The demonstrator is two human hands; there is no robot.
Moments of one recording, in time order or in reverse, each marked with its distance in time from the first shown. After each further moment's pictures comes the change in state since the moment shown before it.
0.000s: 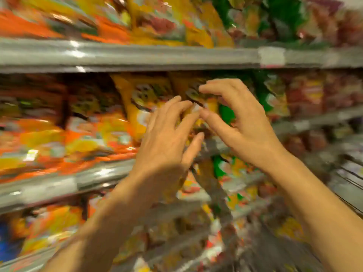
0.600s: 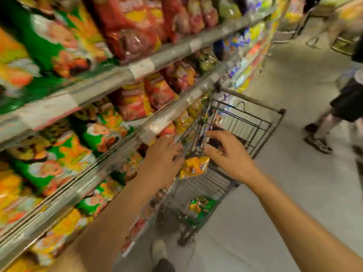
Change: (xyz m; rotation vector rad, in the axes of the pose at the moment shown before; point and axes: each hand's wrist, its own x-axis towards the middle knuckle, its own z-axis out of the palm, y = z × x) left_hand 0.020 0.249 0.422 -0.462 -0.725 0.091; right_hand -0.306 0.323 -0.178 -0.212 -0.188 1.040
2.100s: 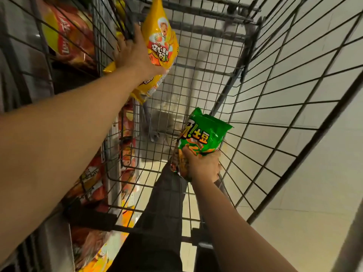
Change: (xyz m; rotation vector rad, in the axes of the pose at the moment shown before) left_hand 0.263 -0.196 0.551 0.197 -0.861 -0.225; right_hand 0.046 0.305 0.432 0.479 0.104 1.975
